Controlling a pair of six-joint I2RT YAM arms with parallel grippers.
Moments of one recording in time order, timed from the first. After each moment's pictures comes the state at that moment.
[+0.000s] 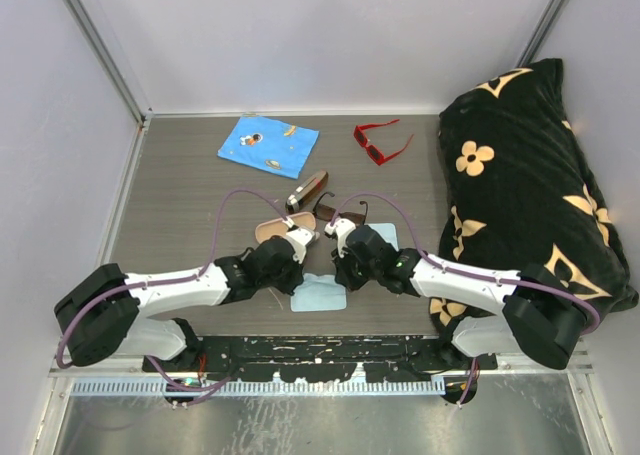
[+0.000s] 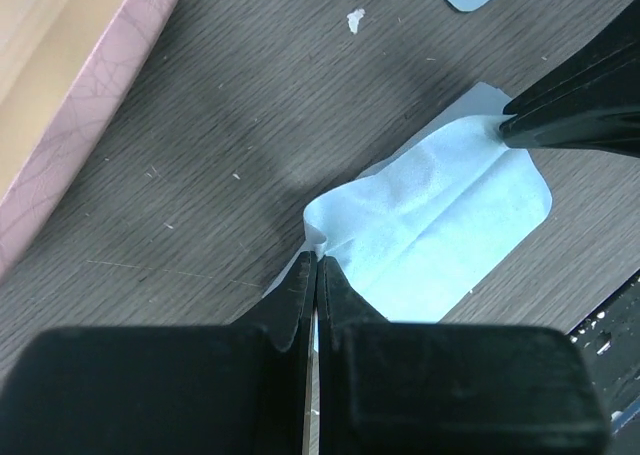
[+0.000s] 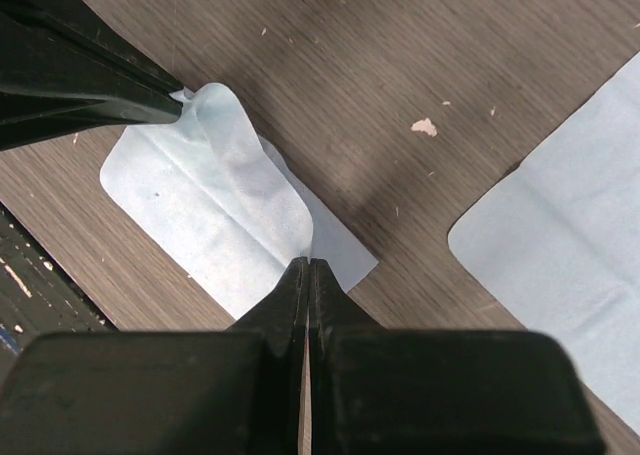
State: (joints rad) left arm -0.96 1.31 0.56 -0.02 -0.06 -0.32; right arm 0.89 1.28 0.59 -0.11 -0.08 0.24
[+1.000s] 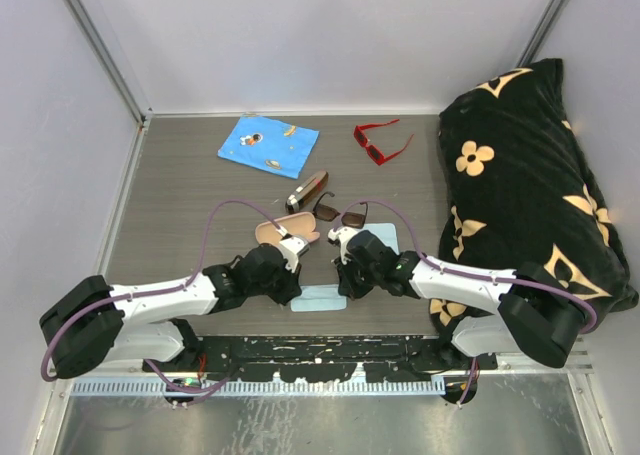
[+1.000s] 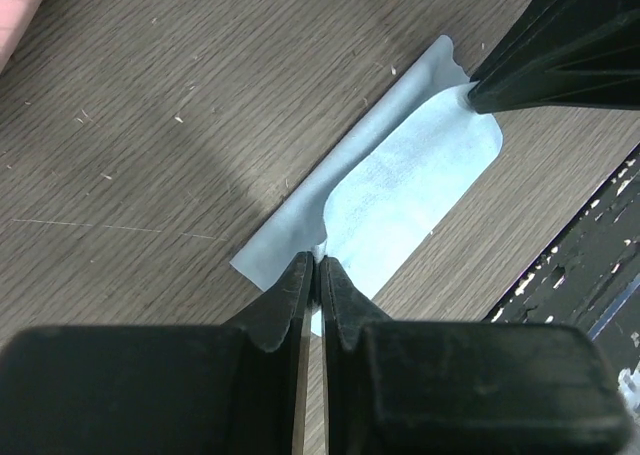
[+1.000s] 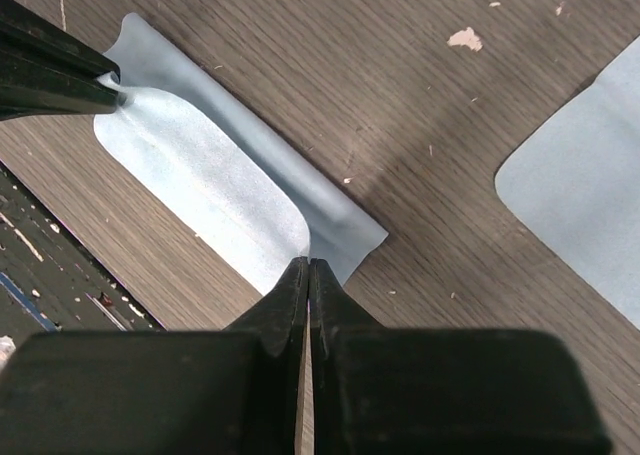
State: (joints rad) left arm -0.96 1.20 0.46 0.01 0.06 -0.35; right arm 0.89 1.29 0.56 -0.16 -0.15 0.32
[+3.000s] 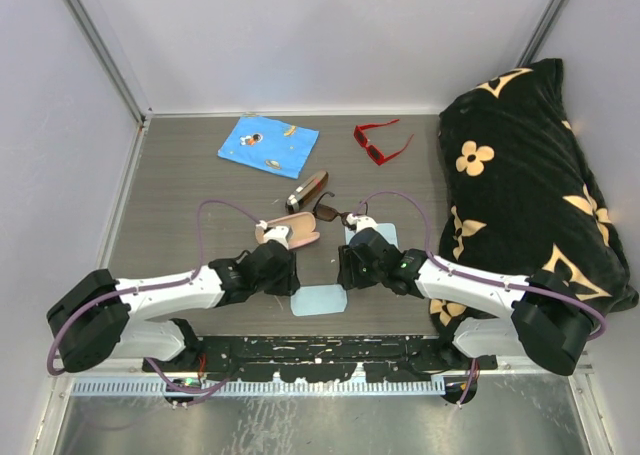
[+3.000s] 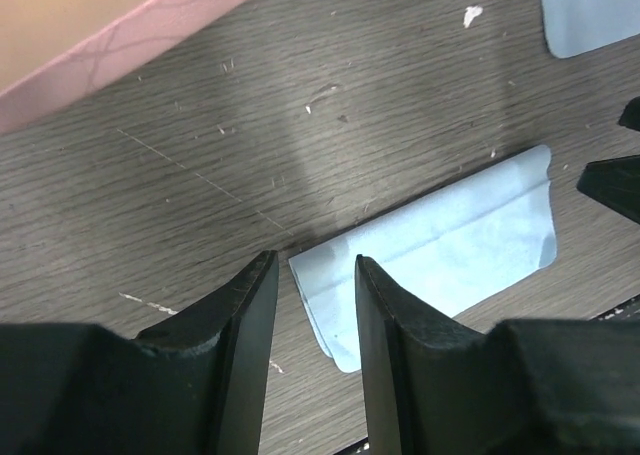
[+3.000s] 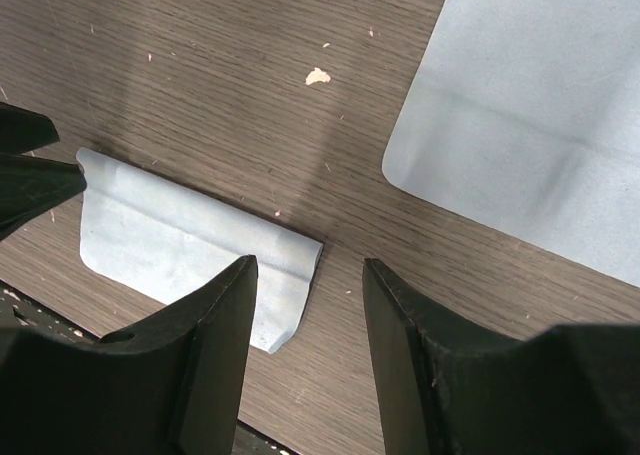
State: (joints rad) left arm -0.96 1.24 0.54 -0.15 -0.16 -0.74; right arm 0.89 1.23 0.59 -0.24 0.08 0.59
